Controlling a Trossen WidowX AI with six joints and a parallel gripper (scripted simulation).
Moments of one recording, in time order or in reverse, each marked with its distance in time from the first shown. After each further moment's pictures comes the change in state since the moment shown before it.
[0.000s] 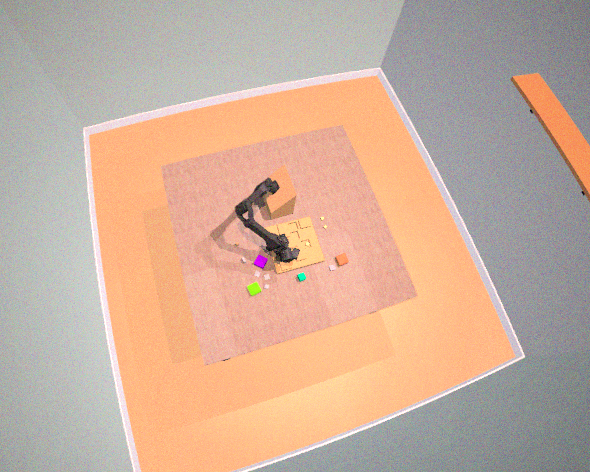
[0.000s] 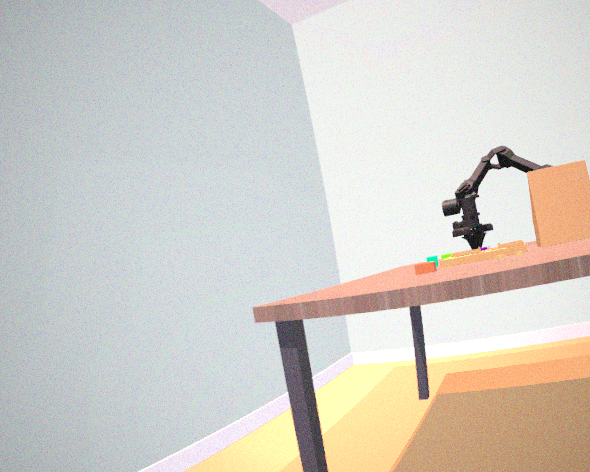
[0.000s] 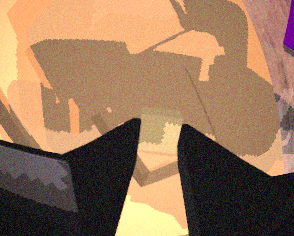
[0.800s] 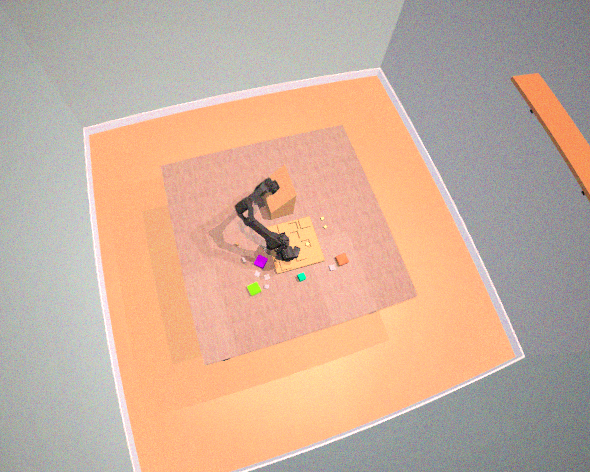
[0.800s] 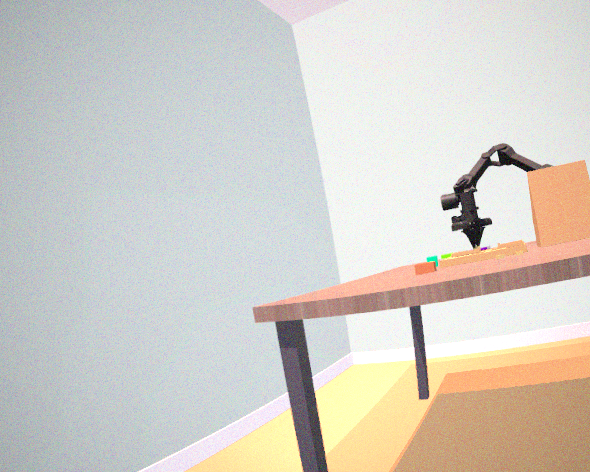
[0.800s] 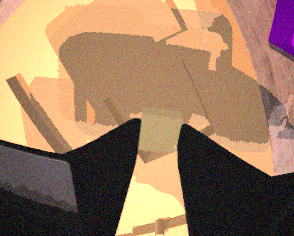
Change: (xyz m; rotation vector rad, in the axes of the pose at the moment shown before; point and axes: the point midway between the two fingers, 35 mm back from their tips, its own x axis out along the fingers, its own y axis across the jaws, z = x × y) arm -0.021 0.002 -0.001 -0.008 0.004 0.000
